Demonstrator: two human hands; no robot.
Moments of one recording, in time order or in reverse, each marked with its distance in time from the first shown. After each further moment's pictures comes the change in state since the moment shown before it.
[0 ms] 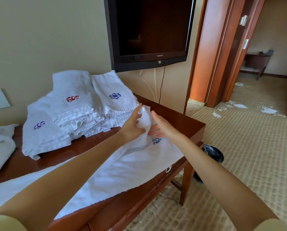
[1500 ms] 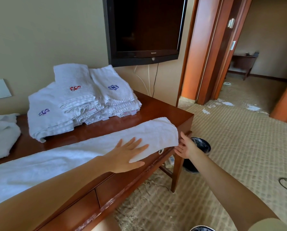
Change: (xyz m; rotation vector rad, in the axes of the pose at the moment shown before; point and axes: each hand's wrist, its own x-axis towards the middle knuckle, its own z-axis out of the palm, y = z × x) left_hand -0.129 -0.042 0.015 0.937 -0.526 0.216; right_hand -0.082 0.110 -0.037 0.830 0.434 0.465
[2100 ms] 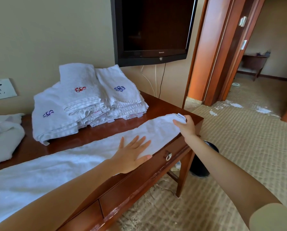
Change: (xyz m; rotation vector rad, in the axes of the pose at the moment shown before) left_hand 0.026 -0.016 0.007 -0.084 0.121 -0.136; right_hand 0.035 -0.044 0.064 -0.584 0.075 -0.714
